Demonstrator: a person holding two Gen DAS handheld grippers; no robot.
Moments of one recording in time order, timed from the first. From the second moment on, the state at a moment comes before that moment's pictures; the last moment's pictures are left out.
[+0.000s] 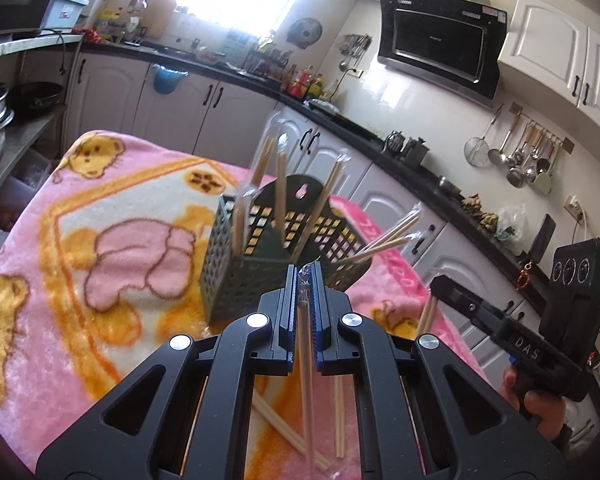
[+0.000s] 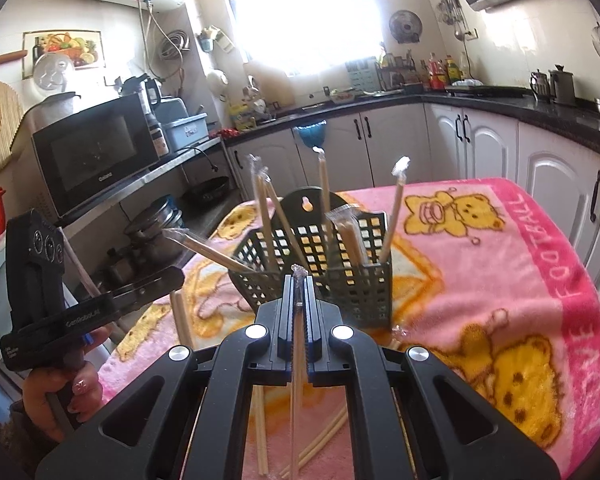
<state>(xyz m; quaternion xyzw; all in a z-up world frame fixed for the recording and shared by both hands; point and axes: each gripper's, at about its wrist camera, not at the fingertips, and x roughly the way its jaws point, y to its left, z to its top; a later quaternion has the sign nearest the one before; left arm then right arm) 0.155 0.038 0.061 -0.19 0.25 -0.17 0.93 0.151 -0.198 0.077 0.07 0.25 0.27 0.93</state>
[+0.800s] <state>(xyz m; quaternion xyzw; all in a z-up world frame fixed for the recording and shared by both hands) 0.156 0.014 0.127 -0.16 0.18 -0.22 0.94 0.140 -0.193 0.126 0.06 0.18 0.28 0.94</state>
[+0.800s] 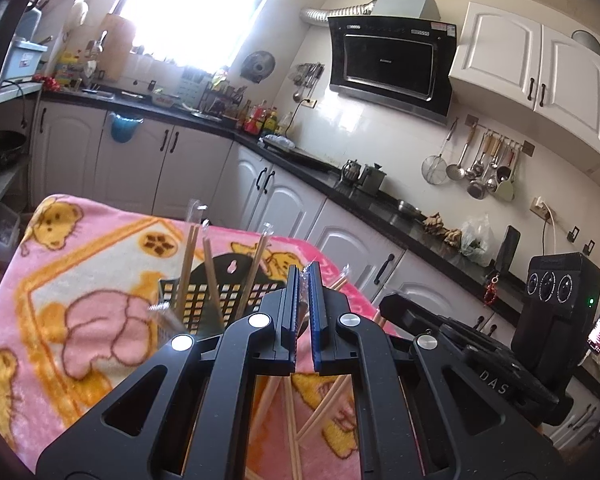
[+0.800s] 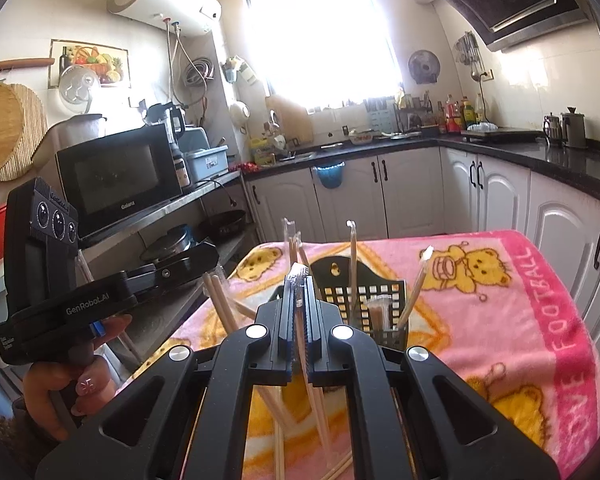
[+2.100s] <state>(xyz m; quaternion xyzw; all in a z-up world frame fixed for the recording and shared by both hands) 0.187 0.013 0.231 -0.11 0.06 -0.19 0.97 0.188 -0.194 0.234 0.06 0.03 0.26 0.96</state>
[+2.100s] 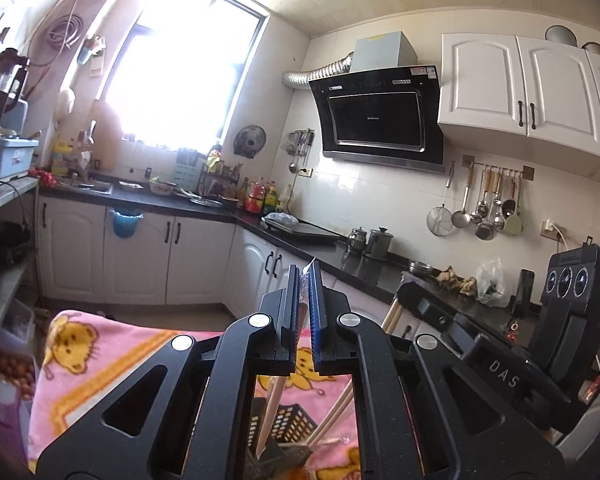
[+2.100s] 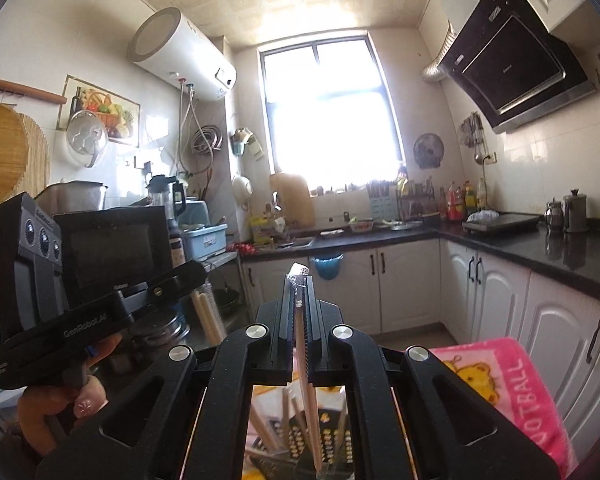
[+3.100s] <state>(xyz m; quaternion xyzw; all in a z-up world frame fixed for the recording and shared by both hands) 0.243 0.011 0.143 -0.10 0.12 -0.12 0.98 0.269 -0.212 0.151 0.12 0.08 0.19 0.97</state>
